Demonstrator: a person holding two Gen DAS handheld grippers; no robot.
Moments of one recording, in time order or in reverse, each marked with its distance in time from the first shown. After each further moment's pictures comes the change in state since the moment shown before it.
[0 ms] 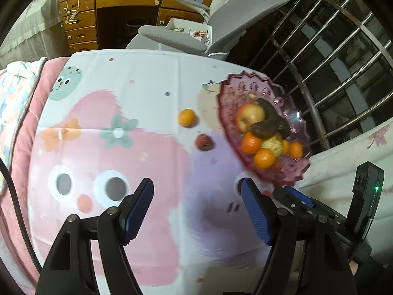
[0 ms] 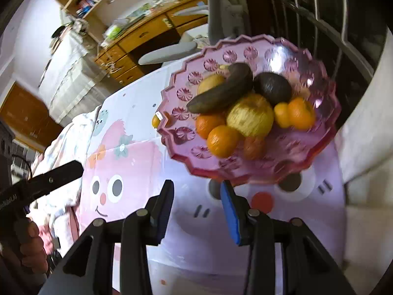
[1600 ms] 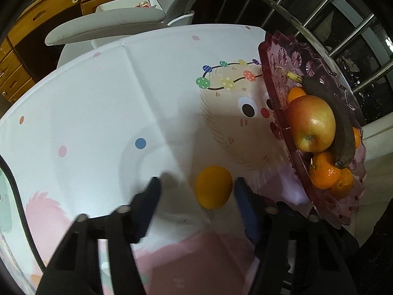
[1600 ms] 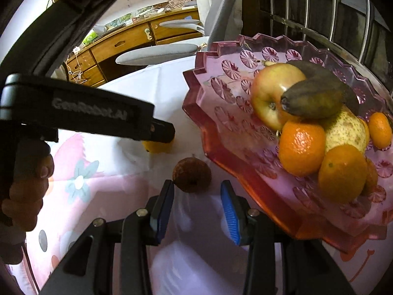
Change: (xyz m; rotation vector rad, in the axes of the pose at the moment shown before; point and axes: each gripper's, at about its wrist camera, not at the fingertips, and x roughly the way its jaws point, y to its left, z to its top) left arm 0.195 0.008 0.121 0.408 0.198 -0.105; right arm 0.149 0.083 0.010 -0.047 -0.209 -0.282
